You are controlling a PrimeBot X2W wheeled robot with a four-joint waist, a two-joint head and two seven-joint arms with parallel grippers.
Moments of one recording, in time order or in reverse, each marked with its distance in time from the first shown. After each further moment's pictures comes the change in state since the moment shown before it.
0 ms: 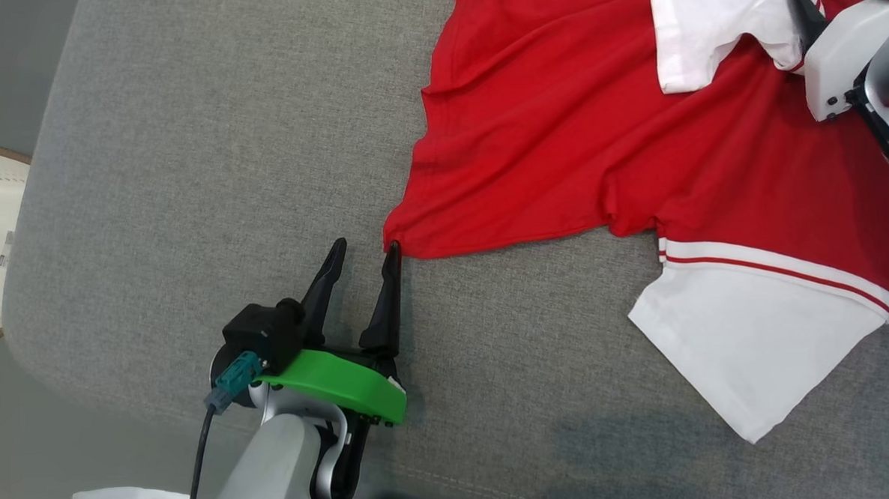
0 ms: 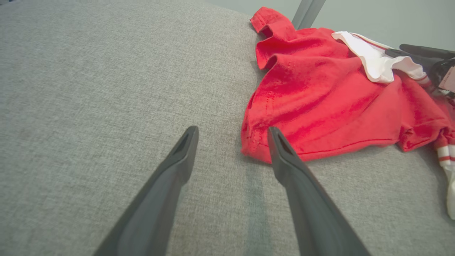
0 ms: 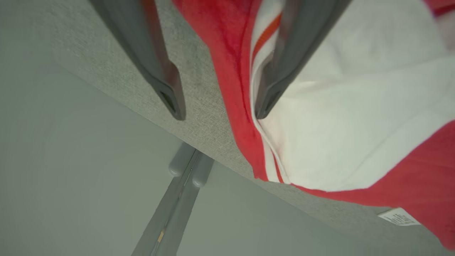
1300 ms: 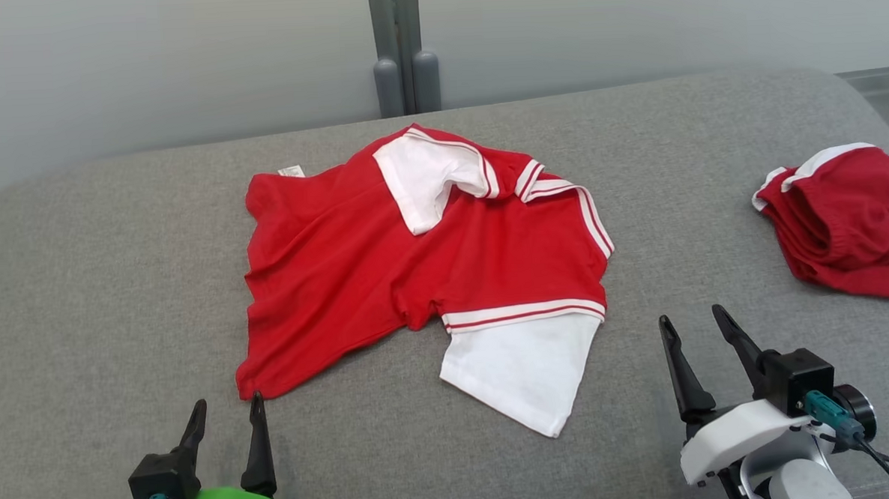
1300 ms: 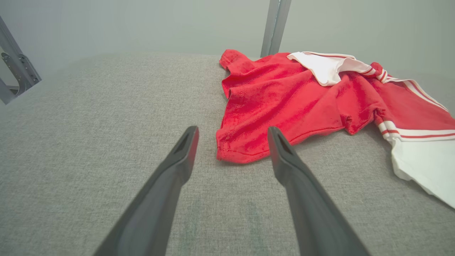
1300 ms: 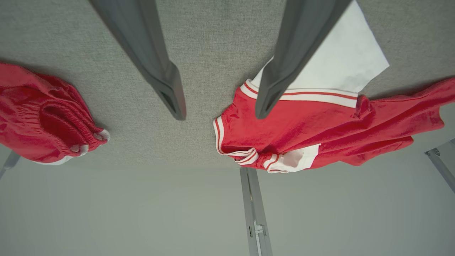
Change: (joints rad) left arm 0.295 -0.001 0.406 0.069 0.326 -0.024 0.000; right arm 1.099 0.368 -0.575 -0.827 -0.205 0.000 -0.014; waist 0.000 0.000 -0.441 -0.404
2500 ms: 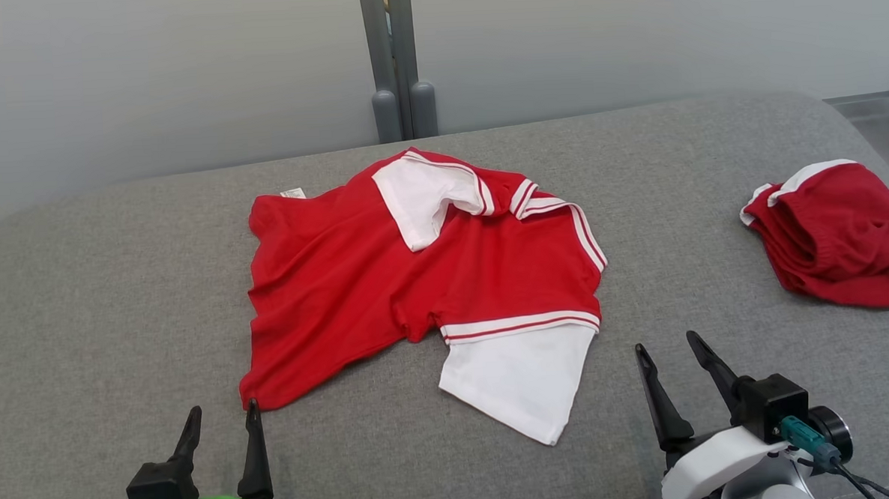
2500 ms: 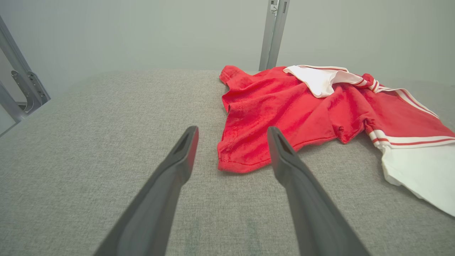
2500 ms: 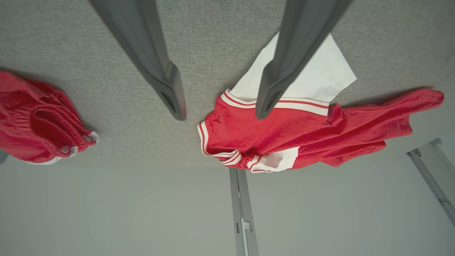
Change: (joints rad) left arm 0.036 0.000 0.015 -0.036 0.027 0.003 0.000; right arm 0.068 0.019 0.041 -0.031 -0.009 0.000 0.000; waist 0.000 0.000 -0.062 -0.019
